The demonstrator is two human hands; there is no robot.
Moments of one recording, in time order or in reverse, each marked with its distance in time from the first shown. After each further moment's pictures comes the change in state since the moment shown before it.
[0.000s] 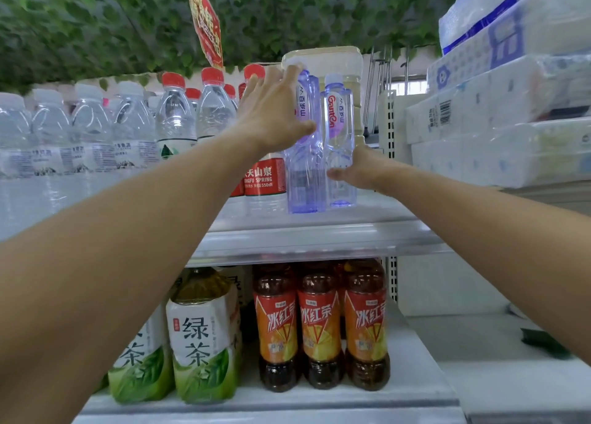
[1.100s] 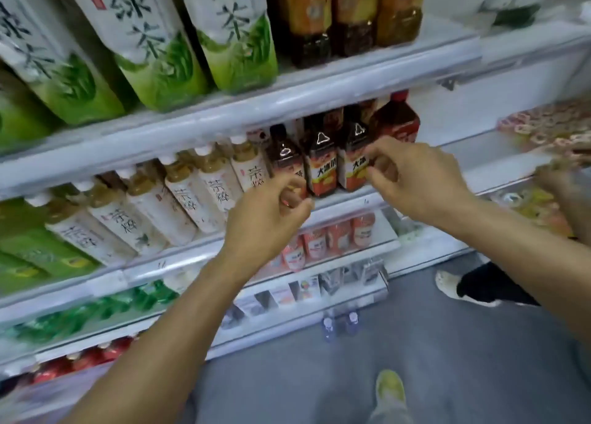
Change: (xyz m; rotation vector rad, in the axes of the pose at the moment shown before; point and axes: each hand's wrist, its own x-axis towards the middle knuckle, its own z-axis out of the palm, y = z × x) left_hand -0.484 -0.087 0.064 -0.641 -0.750 -0.278; right_hand -0.377 0.020 0.245 -0.275 -0.133 0.202
